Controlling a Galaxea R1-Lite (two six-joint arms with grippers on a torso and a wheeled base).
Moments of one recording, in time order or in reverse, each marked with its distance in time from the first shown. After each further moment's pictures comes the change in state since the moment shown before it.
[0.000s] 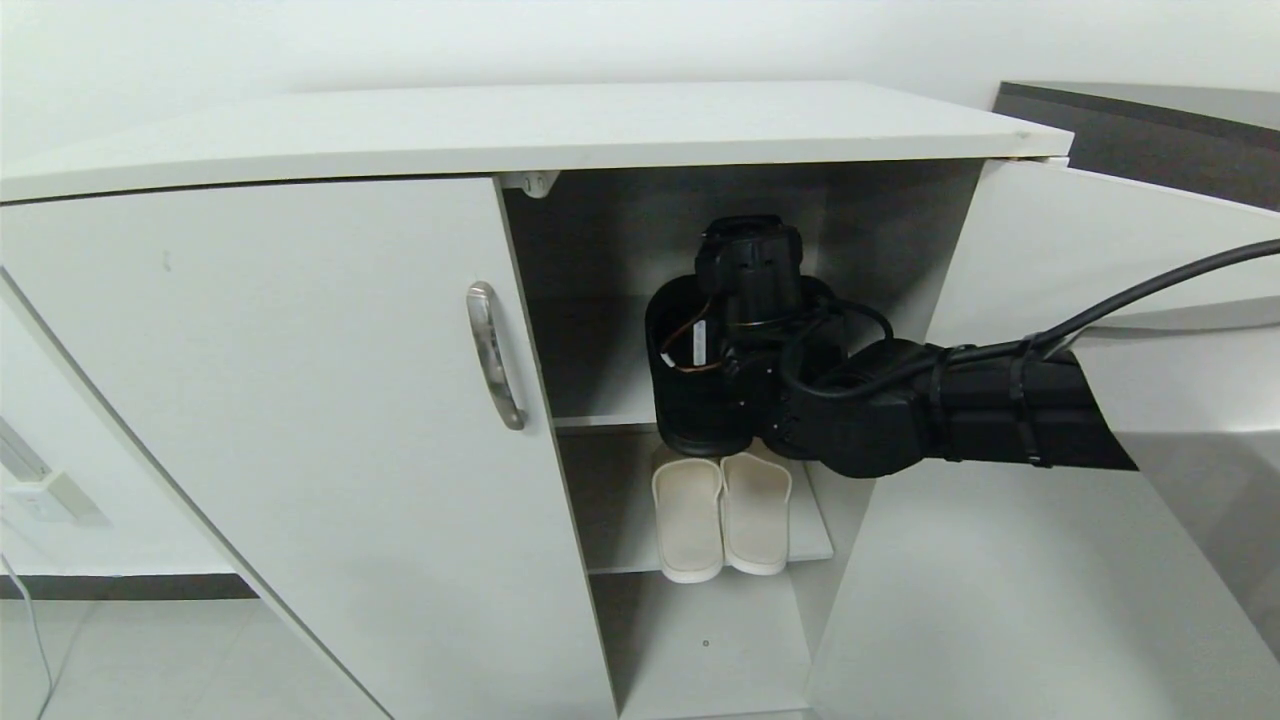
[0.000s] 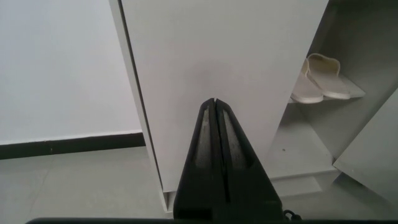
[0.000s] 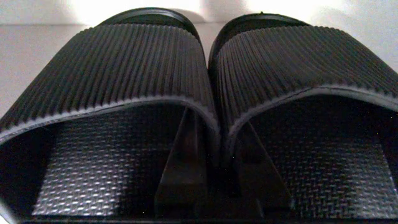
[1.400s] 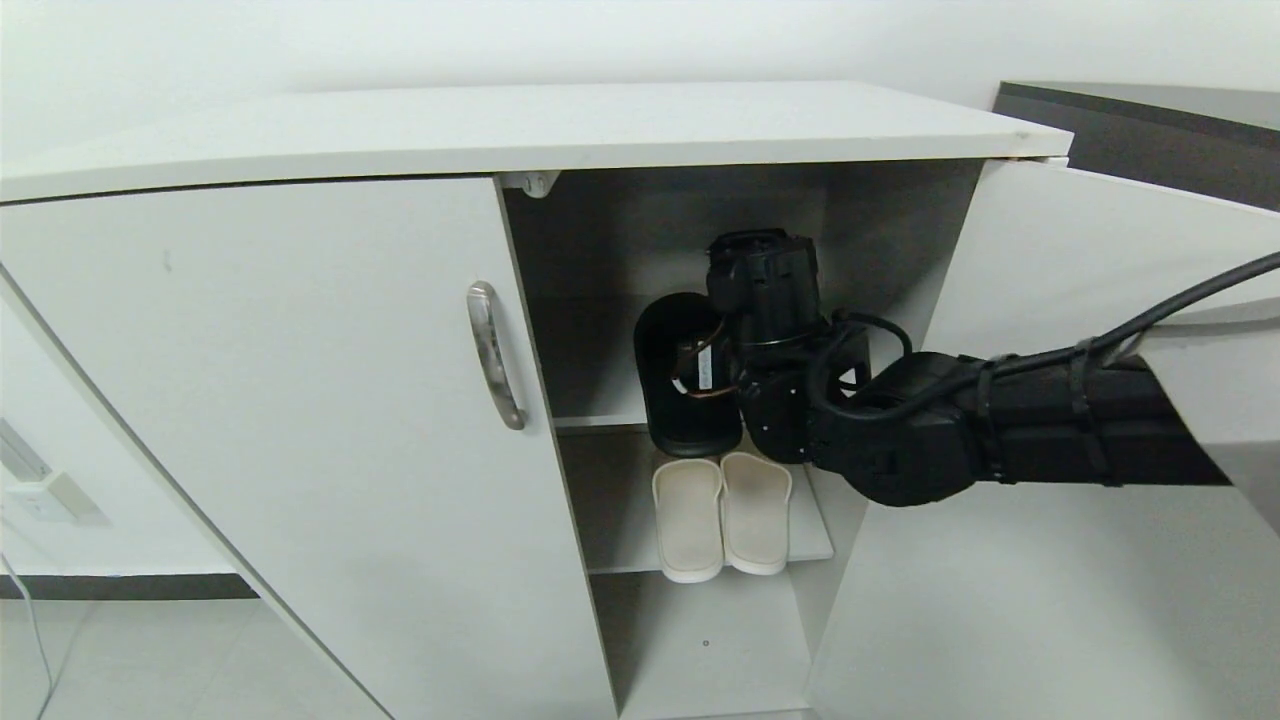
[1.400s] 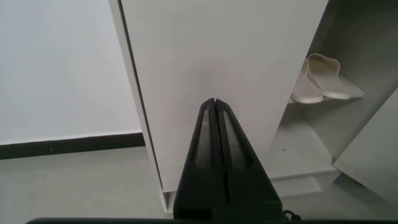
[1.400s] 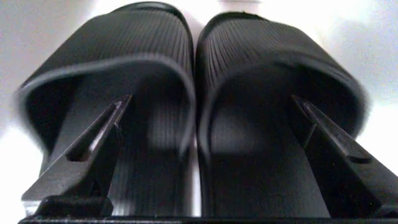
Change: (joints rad) left arm 0.000 0.000 0.000 0.000 0.000 -0.001; right arm 0.031 -0.098 0.173 -0.017 0.039 0.013
